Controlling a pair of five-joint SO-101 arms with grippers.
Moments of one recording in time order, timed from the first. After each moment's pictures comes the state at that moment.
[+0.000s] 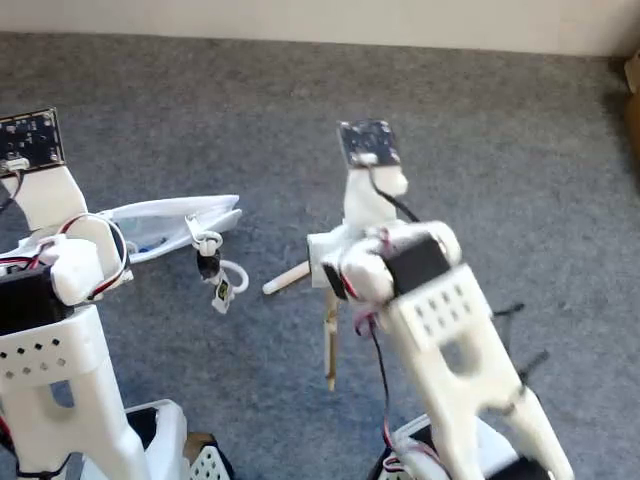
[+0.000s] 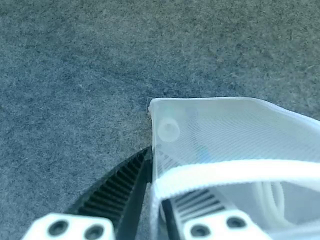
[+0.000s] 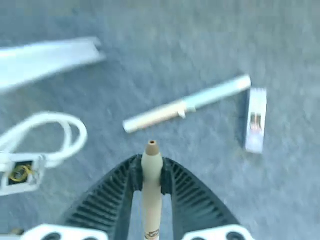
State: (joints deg) left arm -21.7 -44.9 21.7 86.5 7.4; right arm -31.7 -37.7 23.8 74.6 -15.5
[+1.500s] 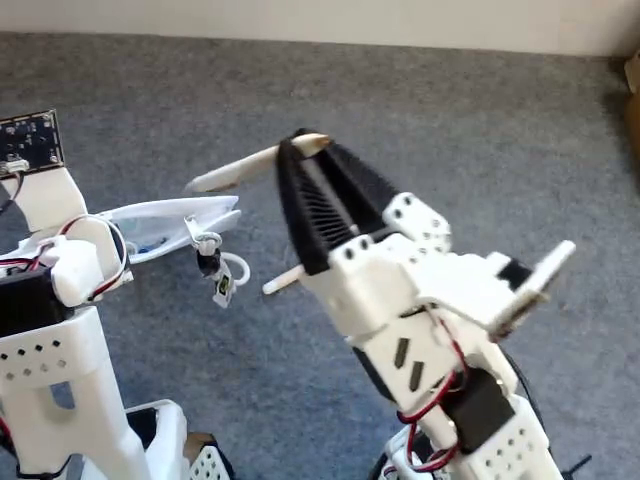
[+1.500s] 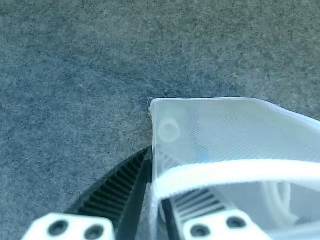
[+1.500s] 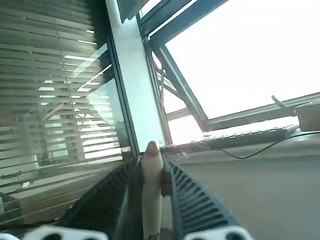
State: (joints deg) left arm -21.7 -45.1 22.4 86.1 7.4; right arm -41.9 -69.5 44.4 5.6 -15.1
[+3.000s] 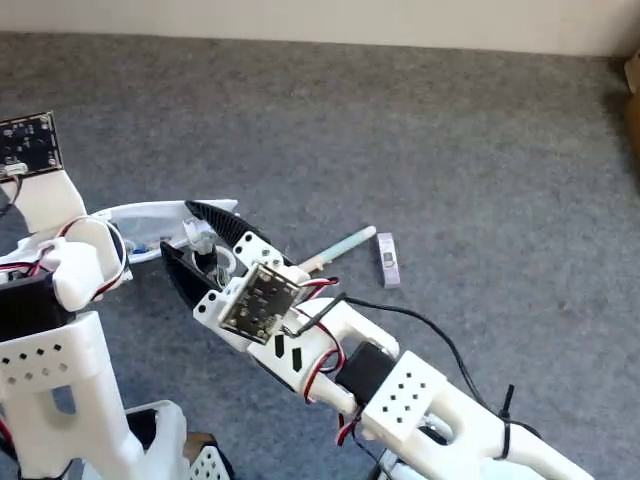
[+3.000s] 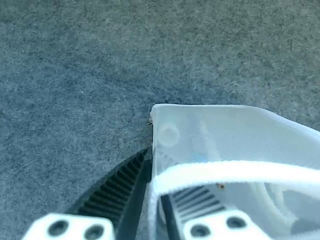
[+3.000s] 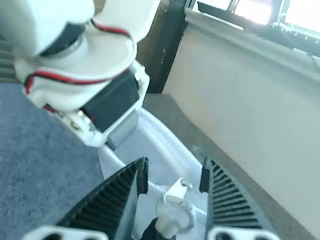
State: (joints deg) left arm -21.7 -45.8 25.0 82.6 7.4; right arm -56.6 -49.9 57.9 -1.9 19.8
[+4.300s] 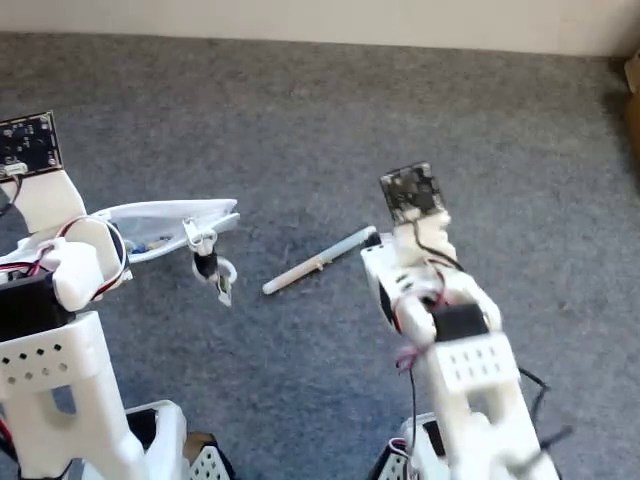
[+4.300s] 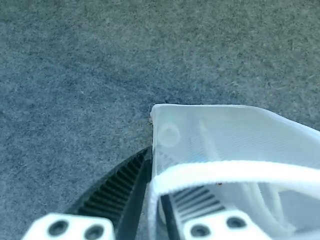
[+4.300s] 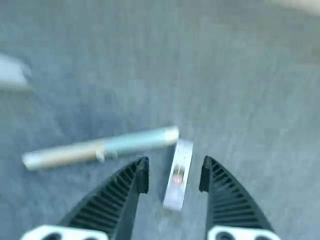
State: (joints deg) left arm -21.7 -45.8 25.0 82.6 7.4; right arm -15.5 -47.6 57.5 42.6 10.9
